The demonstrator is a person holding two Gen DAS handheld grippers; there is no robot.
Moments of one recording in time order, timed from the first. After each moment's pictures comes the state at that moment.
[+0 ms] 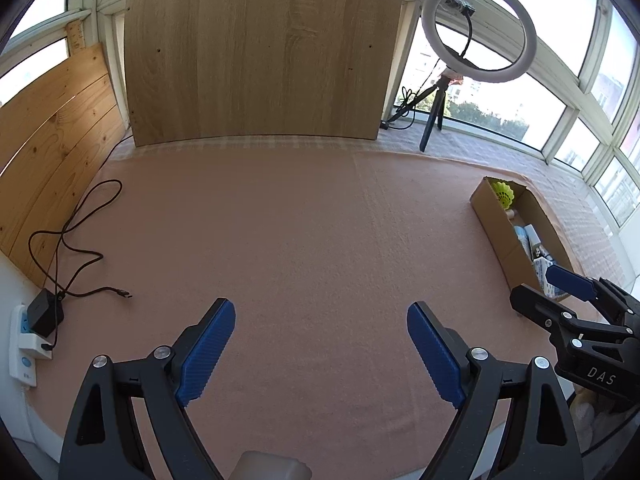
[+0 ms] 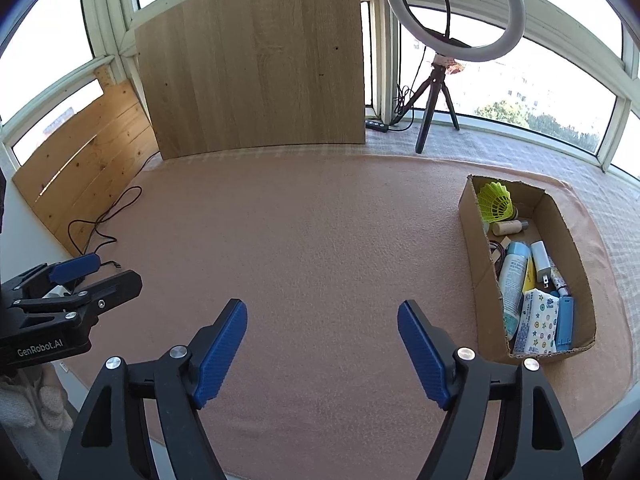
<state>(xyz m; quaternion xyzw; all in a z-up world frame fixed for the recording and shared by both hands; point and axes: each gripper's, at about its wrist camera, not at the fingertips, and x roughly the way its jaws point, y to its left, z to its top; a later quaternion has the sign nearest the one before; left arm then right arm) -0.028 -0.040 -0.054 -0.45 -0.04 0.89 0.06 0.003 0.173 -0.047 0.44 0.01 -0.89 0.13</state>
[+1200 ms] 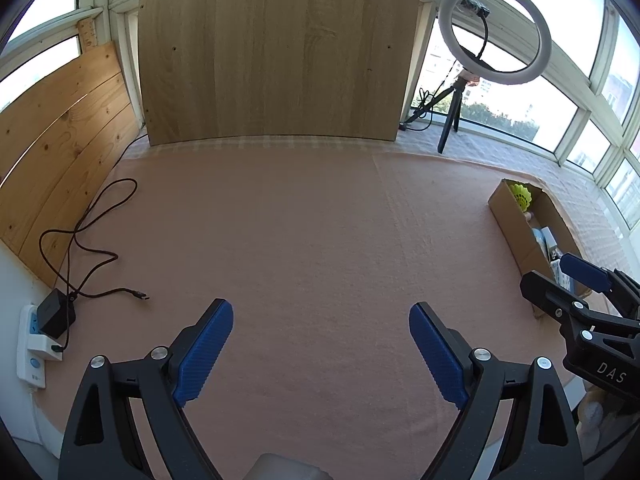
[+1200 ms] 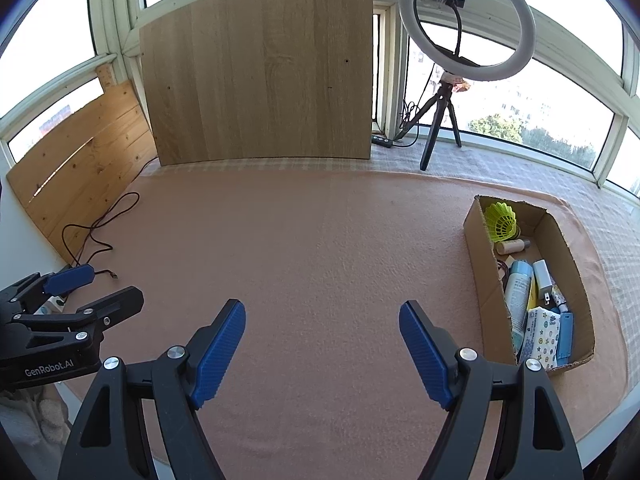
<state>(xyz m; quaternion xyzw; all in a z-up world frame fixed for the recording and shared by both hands) -0.037 -0.053 -0.059 -0.45 -0.03 0.89 0.04 -0.003 0.147 -0.043 0.42 0.03 -0.90 0.12</state>
